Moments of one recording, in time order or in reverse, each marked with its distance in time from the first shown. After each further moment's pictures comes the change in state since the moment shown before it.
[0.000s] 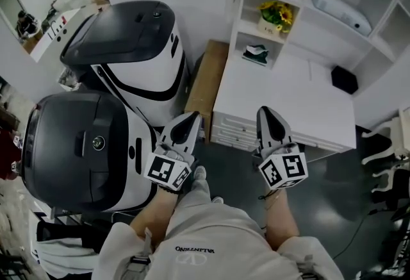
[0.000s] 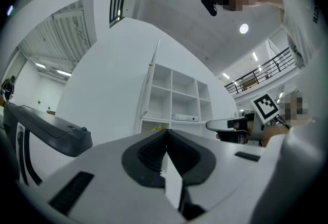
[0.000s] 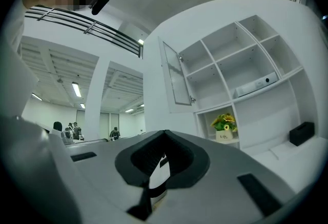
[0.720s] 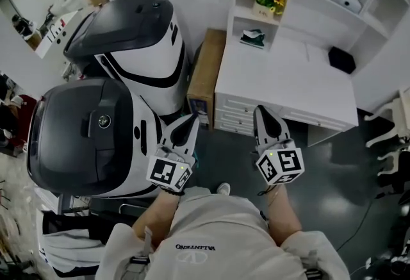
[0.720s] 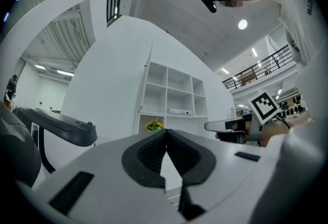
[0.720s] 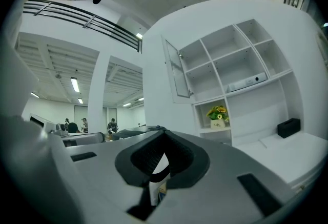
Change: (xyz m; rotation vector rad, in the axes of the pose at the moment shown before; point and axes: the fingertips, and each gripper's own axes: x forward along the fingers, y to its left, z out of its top) left arm -0.083 -0.050 -0.007 0.016 0.061 0.000; right arm -0.079 0.042 -0.032 0.000 0.076 -0.050
